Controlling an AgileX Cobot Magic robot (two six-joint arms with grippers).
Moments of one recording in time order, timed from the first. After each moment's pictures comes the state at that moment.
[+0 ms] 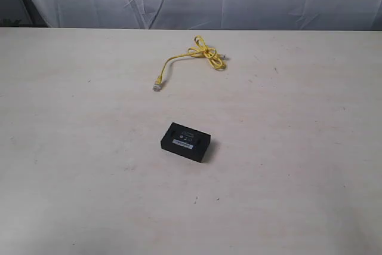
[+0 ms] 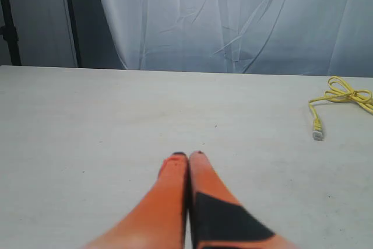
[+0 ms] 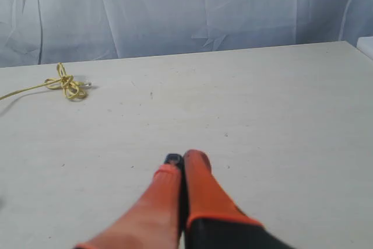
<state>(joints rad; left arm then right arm) -0.03 0.01 0.00 -0.02 0.23 -0.04 0.01 0.01 0.00 0.06 0.31 0.04</state>
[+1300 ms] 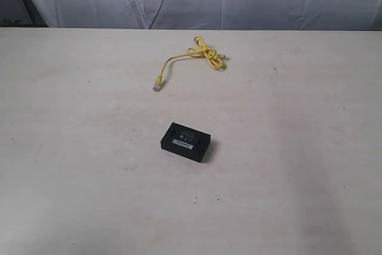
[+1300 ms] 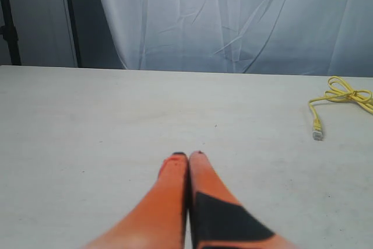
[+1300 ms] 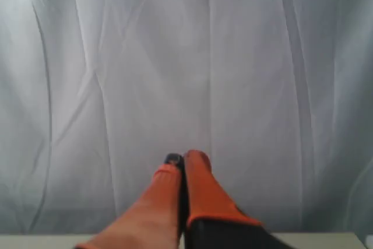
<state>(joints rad) -0.03 0.01 0.00 -0.02 0.23 -0.04 0.01 0.78 -0.70 -0.25 -0.04 0.28</state>
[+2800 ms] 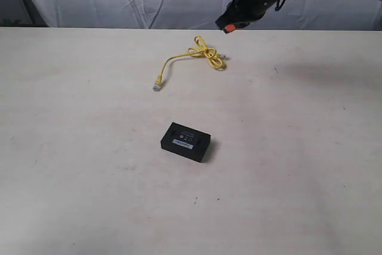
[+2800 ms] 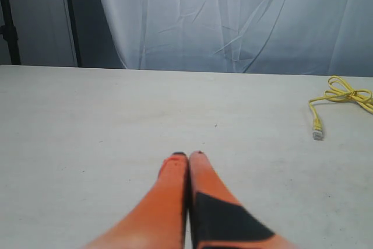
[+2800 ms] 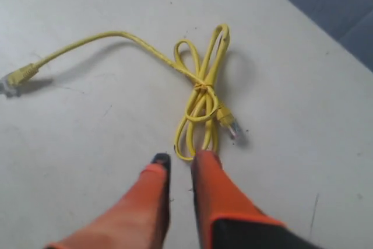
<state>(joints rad) -0.03 0.01 0.00 -0.02 0.23 -0.04 0.25 2.34 -2.08 0.43 0.91 -0.75</state>
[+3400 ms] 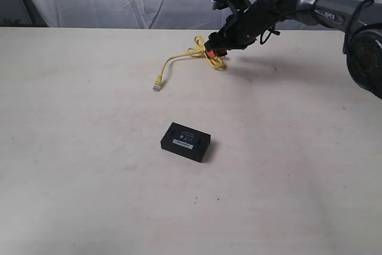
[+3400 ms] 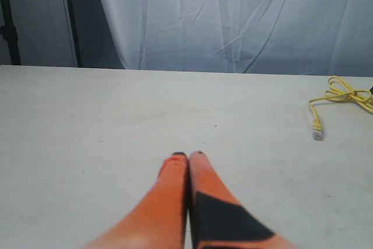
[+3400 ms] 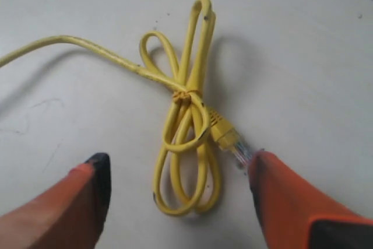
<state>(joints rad) -0.03 0.01 0.00 -0.02 0.23 -0.04 0.26 2.51 -2.08 0.50 0.71 -0.68</state>
